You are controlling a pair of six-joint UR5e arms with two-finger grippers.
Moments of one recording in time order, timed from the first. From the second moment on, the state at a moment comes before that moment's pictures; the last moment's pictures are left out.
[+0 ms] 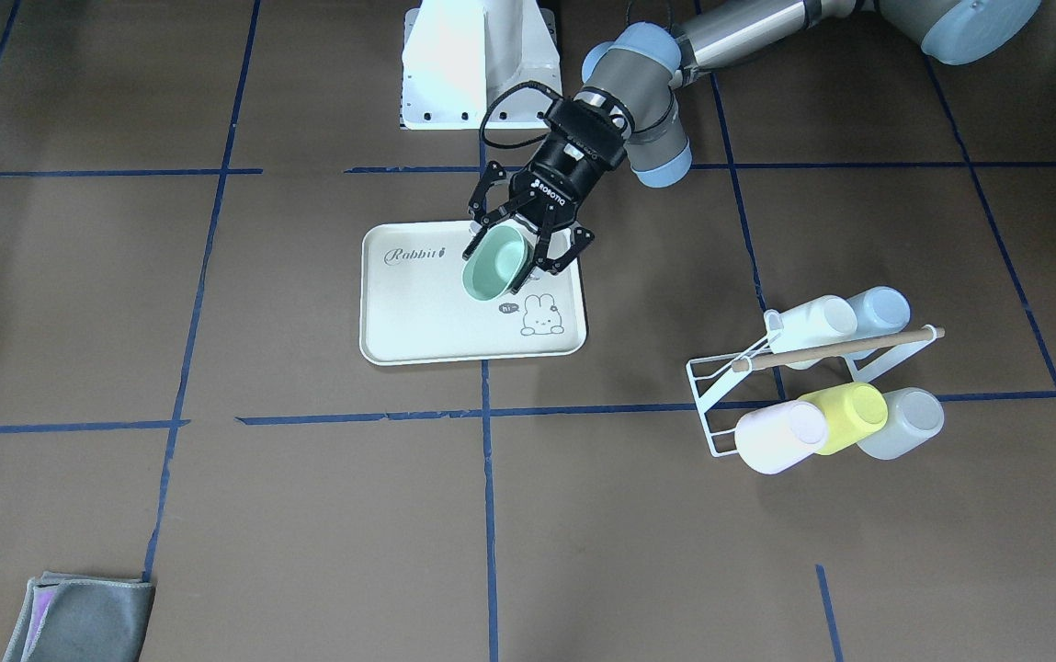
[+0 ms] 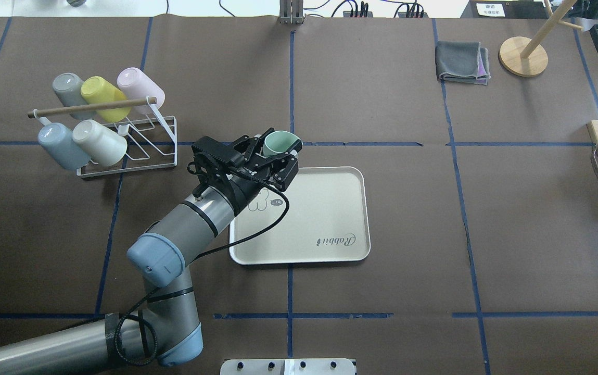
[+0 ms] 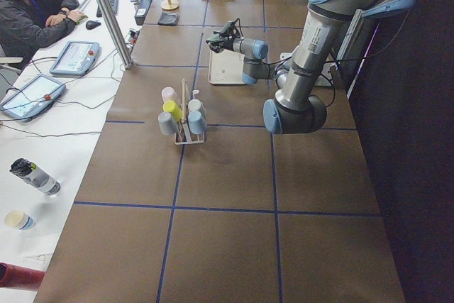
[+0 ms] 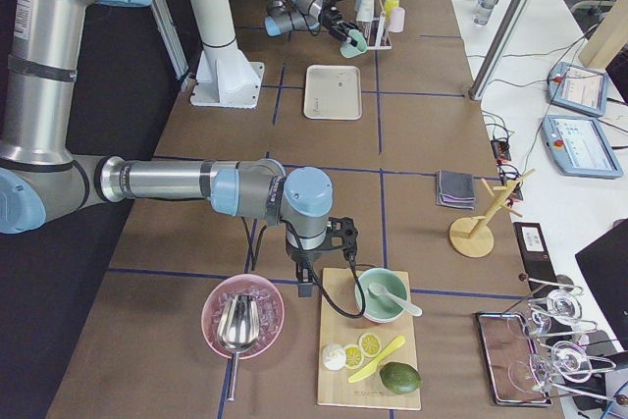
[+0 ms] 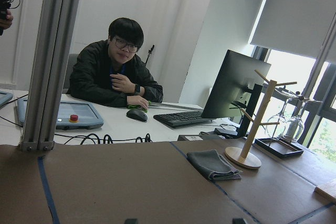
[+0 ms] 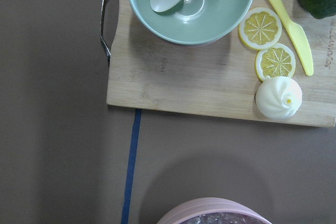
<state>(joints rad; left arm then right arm) -0.33 -2.18 -1.40 -3.01 -0.99 -0.72 1.61 -1.81 1.87 -1.71 2.26 -0.21</state>
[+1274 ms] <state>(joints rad) -0.30 -2.28 -1.18 -3.02 -0.98 -0.72 1.61 -1.81 1.85 -1.71 2.26 -0.21</state>
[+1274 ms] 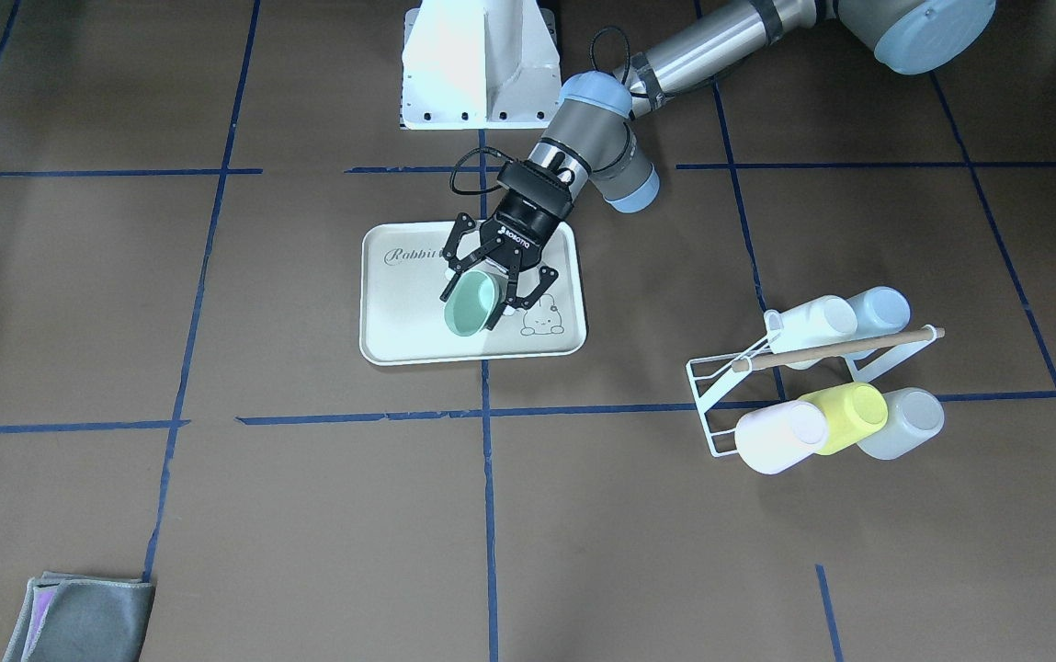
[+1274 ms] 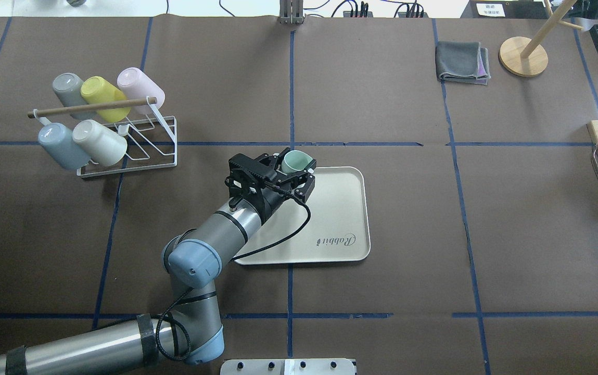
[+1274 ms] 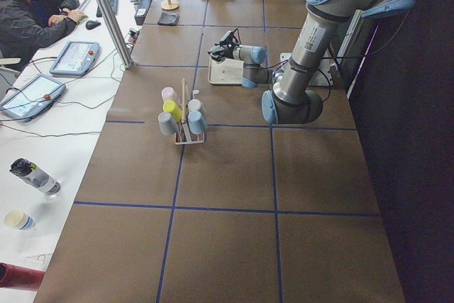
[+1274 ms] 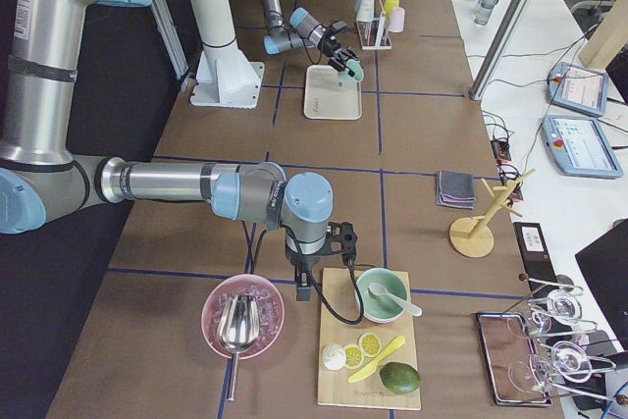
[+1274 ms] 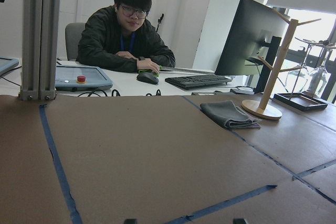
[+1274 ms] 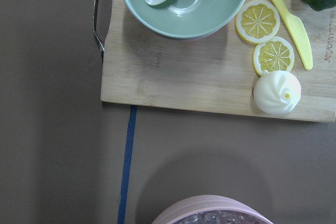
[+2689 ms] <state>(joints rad) -0.29 -2.16 -1.36 -3.02 -1.08 -0.63 1.61 -1.81 1.85 -1.71 2.25 -0.21</state>
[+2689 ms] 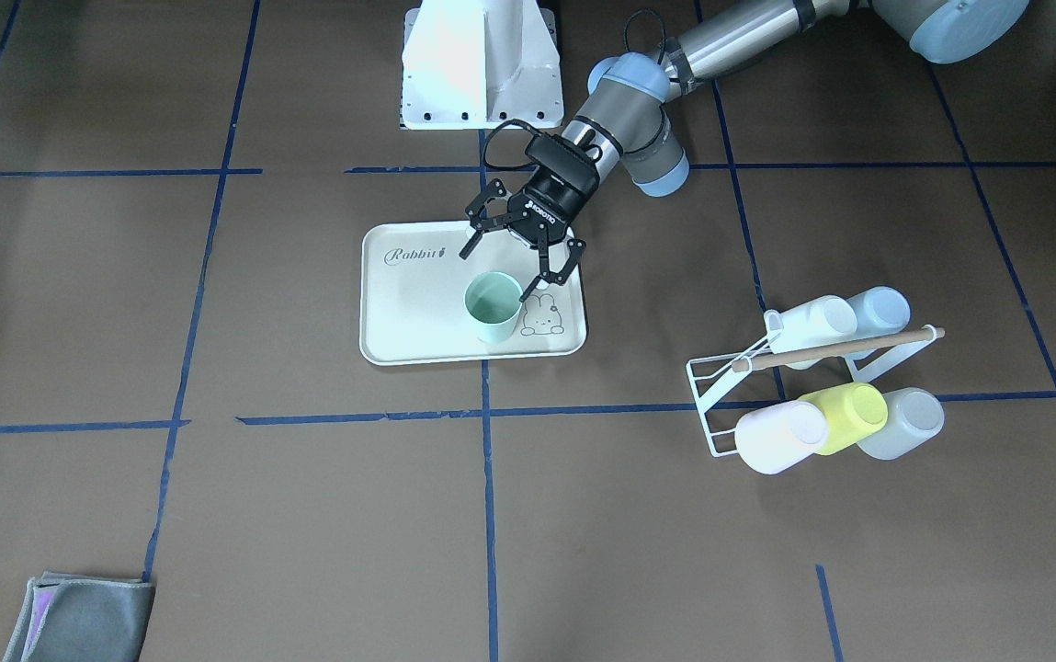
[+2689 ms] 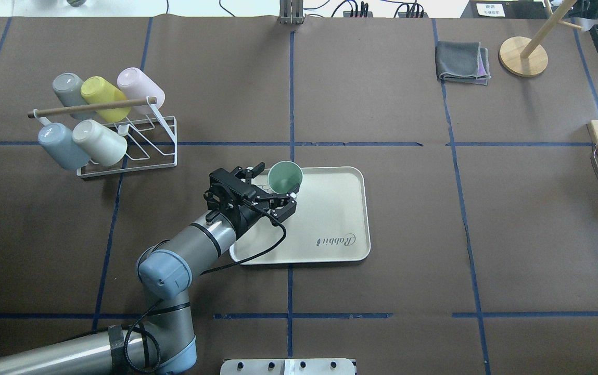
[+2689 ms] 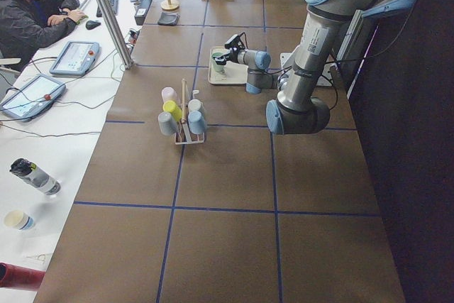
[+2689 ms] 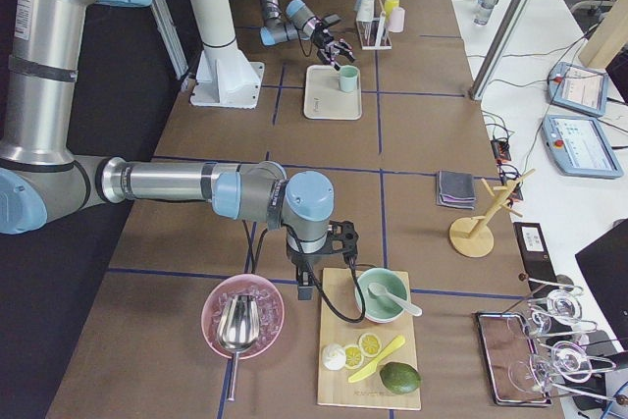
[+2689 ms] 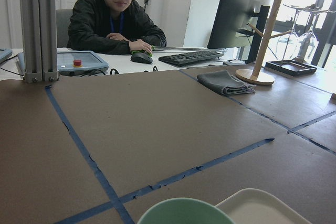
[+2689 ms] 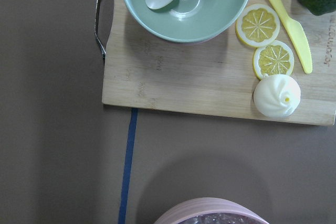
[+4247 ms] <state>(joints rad) -0.67 -2.10 -1.86 -2.04 -1.75 -0.60 1.61 -1.81 1.85 -1.66 2.26 -0.20</state>
